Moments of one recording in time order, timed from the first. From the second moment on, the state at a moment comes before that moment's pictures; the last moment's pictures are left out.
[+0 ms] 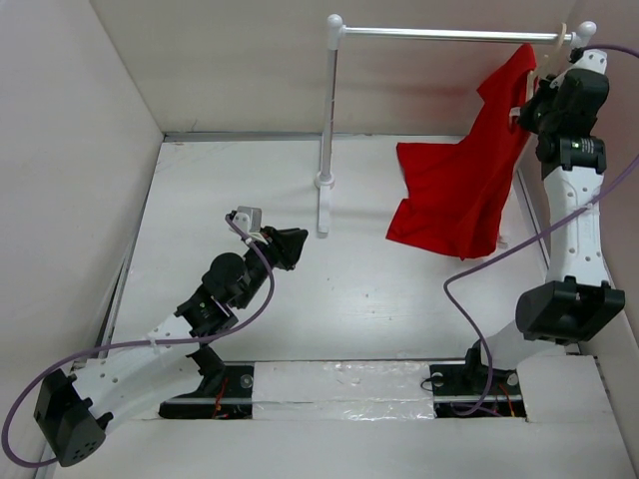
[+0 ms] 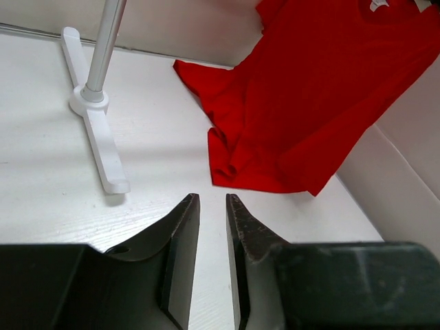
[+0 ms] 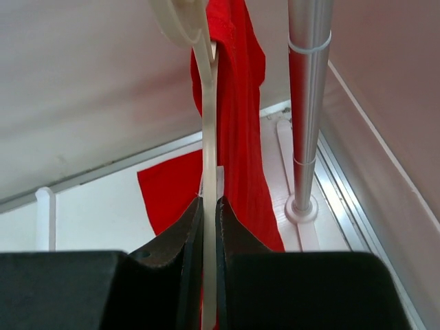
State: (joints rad) left arm -0.82 0.75 0.48 0.30 -0.27 -0.49; right arm -0.18 1.58 1.86 -0.51 0.05 0.21
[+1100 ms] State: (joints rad) left arm -0.82 0.47 0.44 0.23 -0.41 -0.50; right arm -0.06 0.27 0.87 -0.21 -0.58 0.43
